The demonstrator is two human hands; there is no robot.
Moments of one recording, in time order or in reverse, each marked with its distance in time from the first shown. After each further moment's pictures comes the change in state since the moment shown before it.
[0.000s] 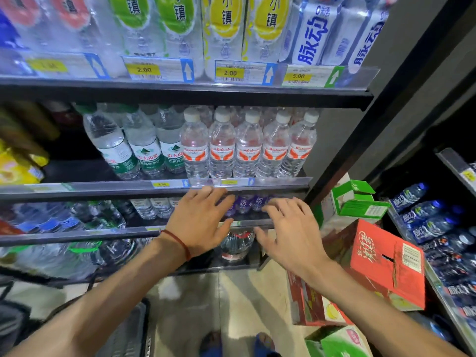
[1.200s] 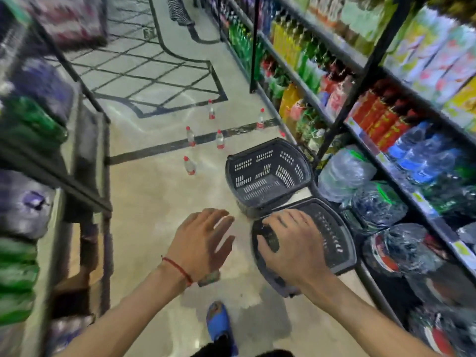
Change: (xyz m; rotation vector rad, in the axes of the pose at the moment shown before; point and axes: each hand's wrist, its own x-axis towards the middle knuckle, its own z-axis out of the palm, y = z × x) left_hand -0.740 0.146 -0.063 0.076 0.097 -1.391; right_hand -0.302 -0.547 0.038 0.480 -0.250 -1.232
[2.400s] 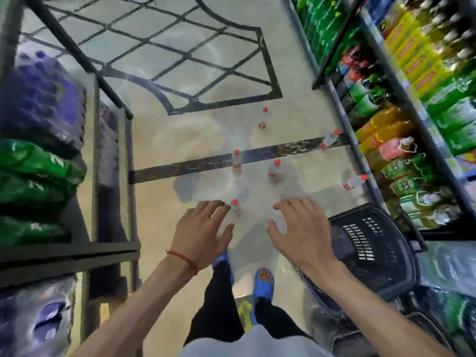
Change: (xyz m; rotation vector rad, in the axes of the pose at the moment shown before) left_hand 0.323 -0.570 0.033 -0.098 -0.201 -0.387; right_hand 0.638 -0.115 0.253 0.011 -0.052 -0.031
